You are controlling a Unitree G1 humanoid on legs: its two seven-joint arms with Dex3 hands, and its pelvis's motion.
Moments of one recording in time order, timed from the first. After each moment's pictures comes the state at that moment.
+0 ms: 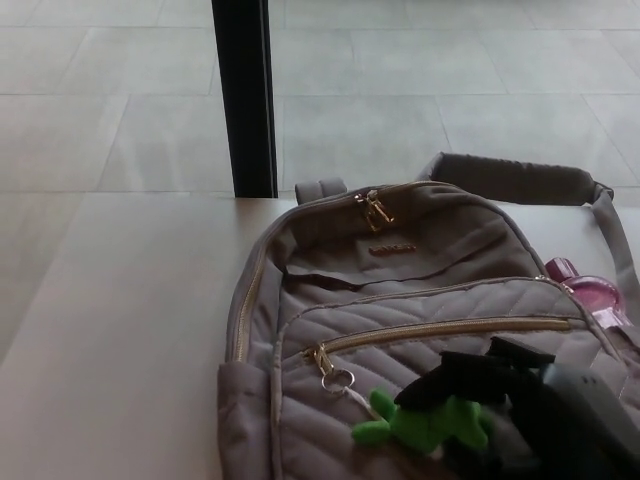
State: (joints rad) left_arm 0.21 0.59 0.44 1.23 -0.21 -0.22 -0.30; right_arm 0.20 -0.42 0.29 -0.55 -0.54 0.03 0.05
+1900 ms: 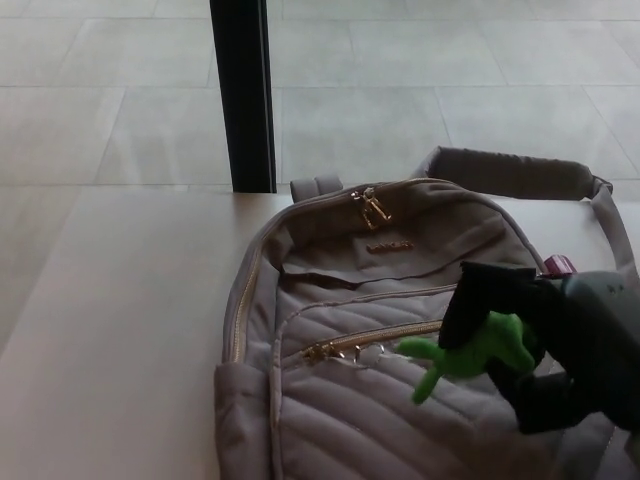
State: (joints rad) left_arm 0.20 0.59 0.48 1.25 -0.22 -0.22 -0.33; right_arm -0.05 -0.45 0.13 -0.51 -0.54 -0.01 0.14
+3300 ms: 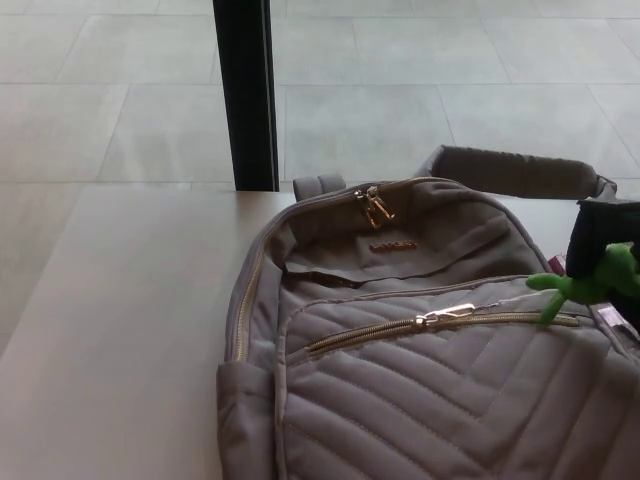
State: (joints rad) left_arm 0.21 0.59 0.50 1.26 -0.23 -0.22 -0.33; right_arm -0.24 -0.70 0.02 -0.06 -0.64 -0.15 0.05
